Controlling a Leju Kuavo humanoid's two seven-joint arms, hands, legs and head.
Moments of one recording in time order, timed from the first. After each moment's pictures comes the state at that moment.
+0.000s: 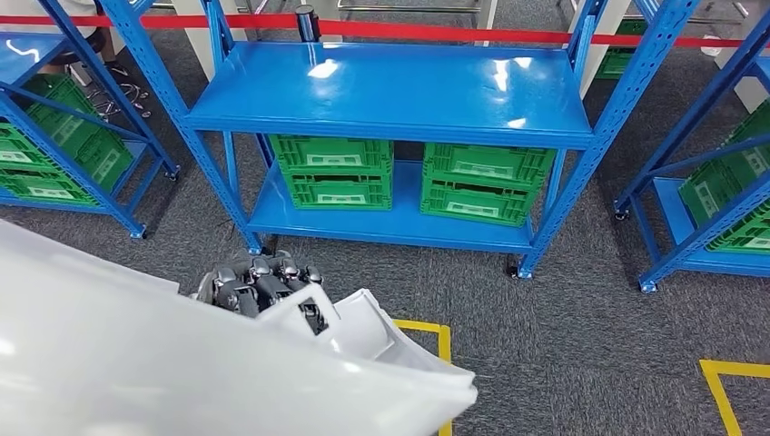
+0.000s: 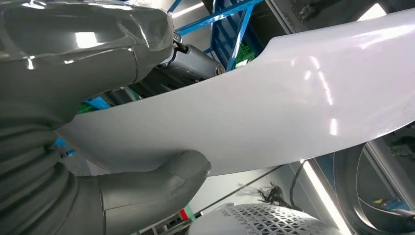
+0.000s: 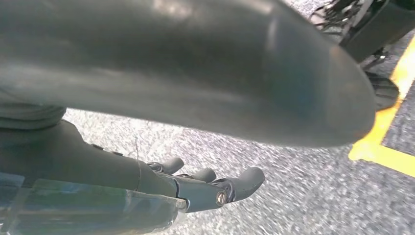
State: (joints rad) left arm -0.37 0.07 -0.61 -1.88 0.24 -0.55 -0.48; right arm 0.07 -0.14 -0.87 -0.39 1.19 0.52 -0.16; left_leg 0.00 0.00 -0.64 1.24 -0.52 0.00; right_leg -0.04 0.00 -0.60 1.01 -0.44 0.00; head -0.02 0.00
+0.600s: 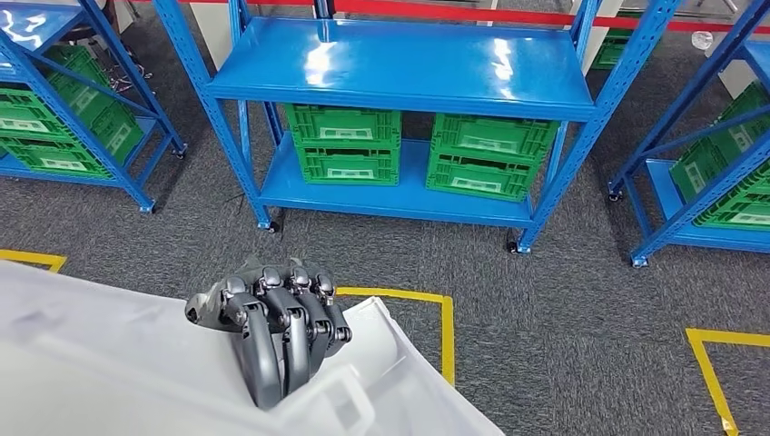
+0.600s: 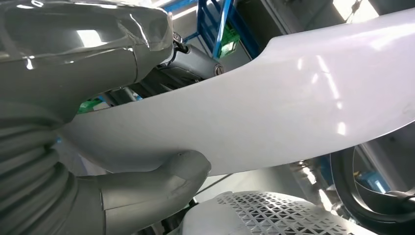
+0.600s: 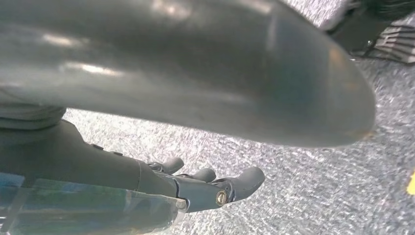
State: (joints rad) left arm -0.40 0.07 -0.65 -1.89 0.23 -0.56 -0.48; right arm 0.06 -0.15 -0.89 -0.36 1.22 0.50 -0.17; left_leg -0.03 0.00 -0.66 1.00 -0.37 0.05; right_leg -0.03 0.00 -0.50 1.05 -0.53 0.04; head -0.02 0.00
